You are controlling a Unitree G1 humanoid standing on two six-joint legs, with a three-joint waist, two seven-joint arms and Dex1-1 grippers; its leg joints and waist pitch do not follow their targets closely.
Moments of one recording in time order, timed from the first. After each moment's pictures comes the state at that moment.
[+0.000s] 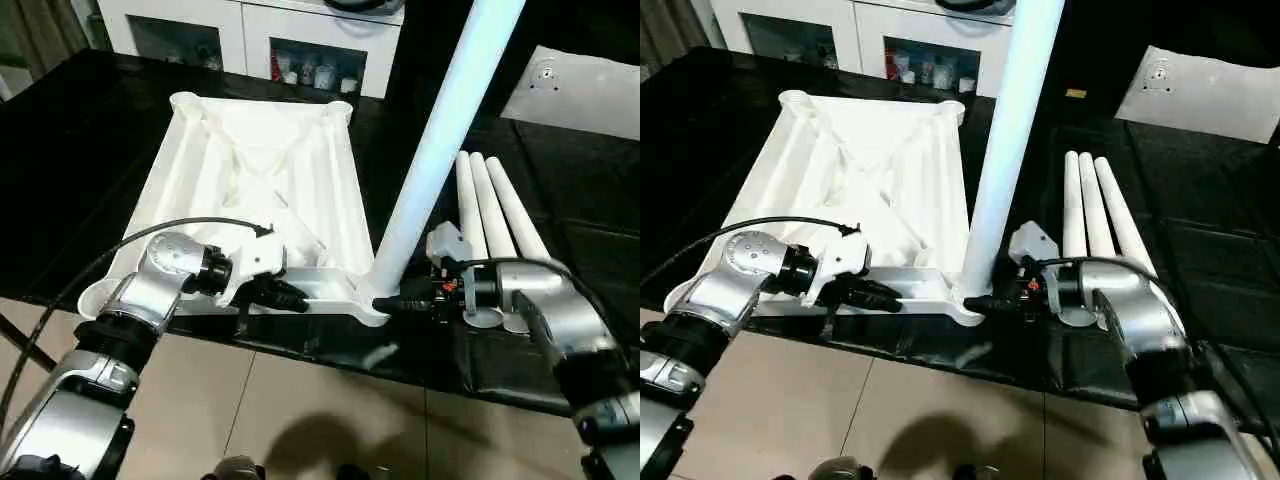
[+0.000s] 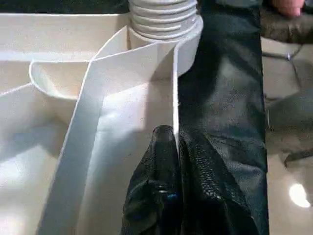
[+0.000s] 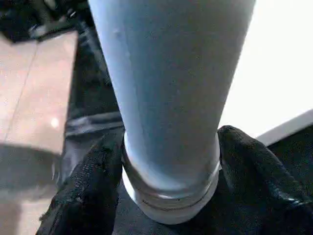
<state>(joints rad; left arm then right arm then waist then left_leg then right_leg) -0.66 0.41 -0.28 0.68 -0.01 -0.02 -1.31 -0.47 -0.42 0.13 0.46 0.20 0.18 1.18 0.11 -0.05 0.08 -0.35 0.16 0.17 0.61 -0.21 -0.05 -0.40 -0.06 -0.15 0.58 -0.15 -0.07</state>
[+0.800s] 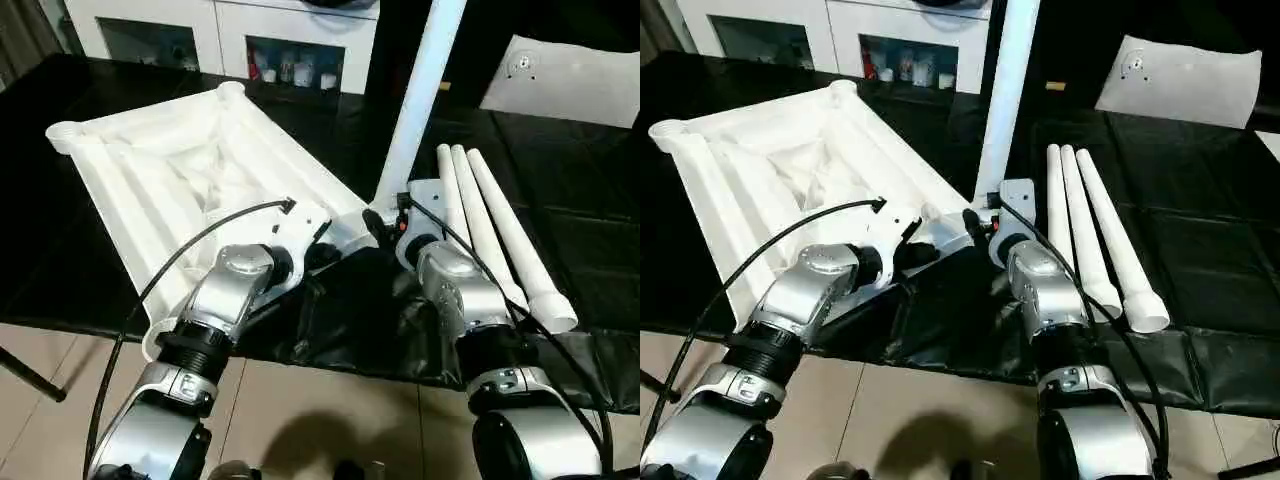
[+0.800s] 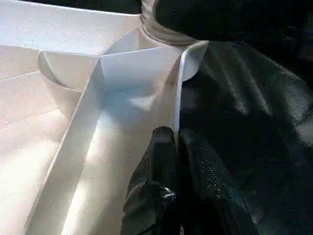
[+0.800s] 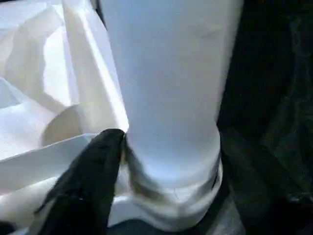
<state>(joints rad) -0.64 0.11 -0.15 0.50 0.06 0.46 -0.61 -0.66 0.00 -0.08 0.68 0.09 0.23 0.24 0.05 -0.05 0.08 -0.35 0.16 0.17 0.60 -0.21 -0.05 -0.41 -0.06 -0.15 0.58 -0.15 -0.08</state>
